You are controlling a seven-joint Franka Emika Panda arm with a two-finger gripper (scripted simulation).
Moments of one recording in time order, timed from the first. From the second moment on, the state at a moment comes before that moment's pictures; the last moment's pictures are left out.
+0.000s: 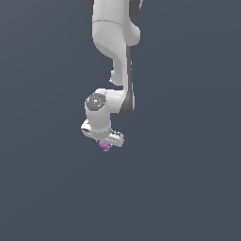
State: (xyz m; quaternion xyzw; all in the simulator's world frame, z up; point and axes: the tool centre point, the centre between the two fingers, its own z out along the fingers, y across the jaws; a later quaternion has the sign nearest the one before) arm -0.003 -0.083 0.040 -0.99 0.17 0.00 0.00
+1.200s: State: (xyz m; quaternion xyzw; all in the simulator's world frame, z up) arm 0.058 -0.008 0.163 -0.99 0.17 0.00 0.00
